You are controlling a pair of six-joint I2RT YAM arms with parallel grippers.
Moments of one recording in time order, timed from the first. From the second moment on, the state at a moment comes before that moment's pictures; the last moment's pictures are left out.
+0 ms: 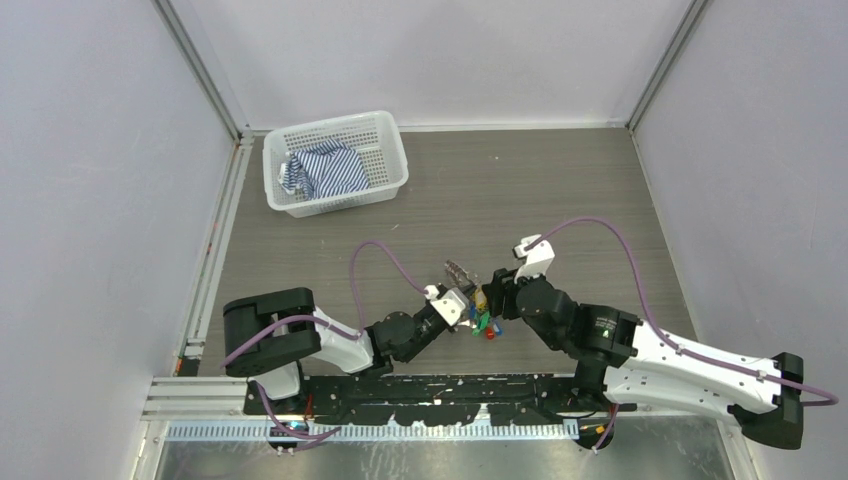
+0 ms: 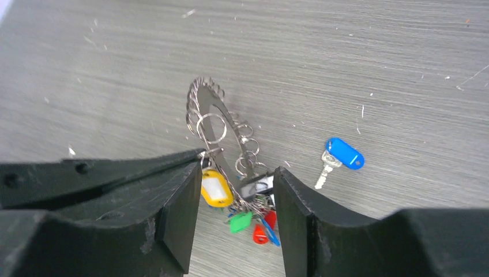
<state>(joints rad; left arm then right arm) -1.32 1.64 0.44 1.33 -0.45 0.21 1.16 0.71 0.63 -0.45 0.65 0.56</state>
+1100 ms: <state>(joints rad) -1.32 1.64 0.45 1.33 -0.45 0.21 1.16 0.84 0.68 -0.39 0.62 0.73</state>
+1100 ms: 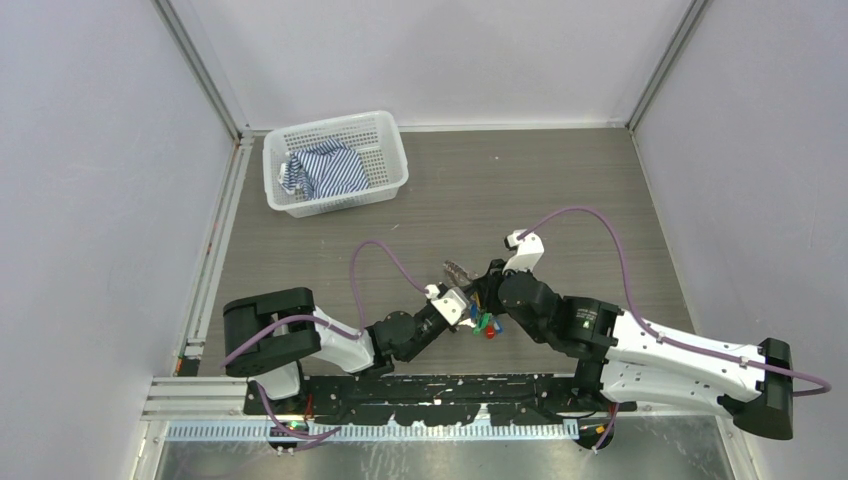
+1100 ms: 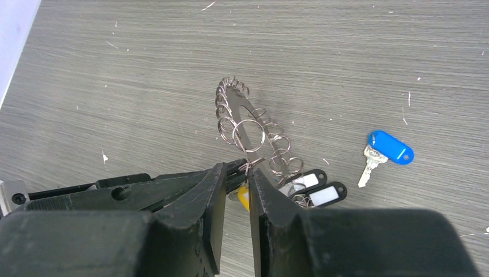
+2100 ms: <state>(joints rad) -1.32 1.64 0.45 1.33 -0.45 0.21 1.16 0.90 0.71 -0.43 0.62 0.60</state>
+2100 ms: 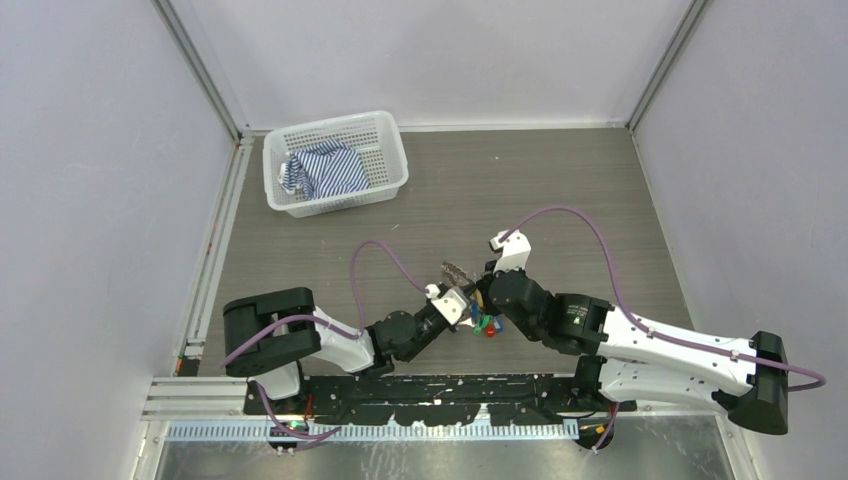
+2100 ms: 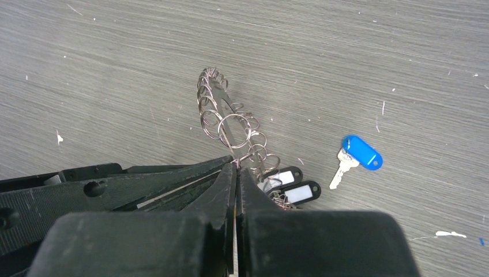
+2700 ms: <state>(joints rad) -1.32 1.64 0.45 1.33 -0.45 0.21 1.16 0.84 0.69 -0.43 0.59 0.44</state>
